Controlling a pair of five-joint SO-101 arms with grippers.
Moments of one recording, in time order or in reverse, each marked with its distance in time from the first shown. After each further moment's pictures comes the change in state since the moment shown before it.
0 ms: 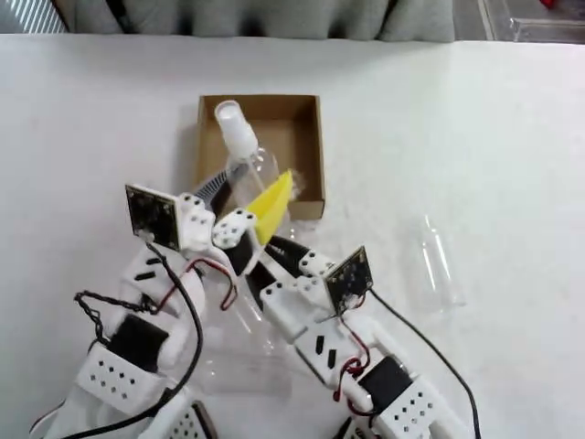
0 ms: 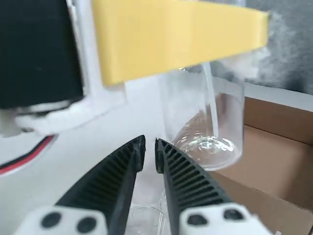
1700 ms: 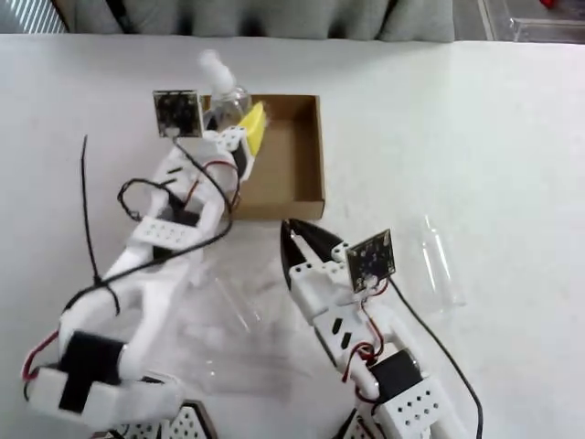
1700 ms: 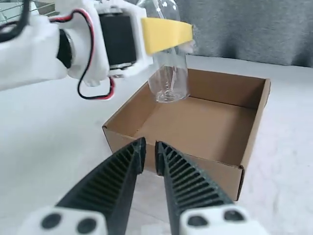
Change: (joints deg) left arm -13.7 67.2 -26.9 -32.6 0.0; right arm 11.3 -0.1 0.0 7.4 -0.1
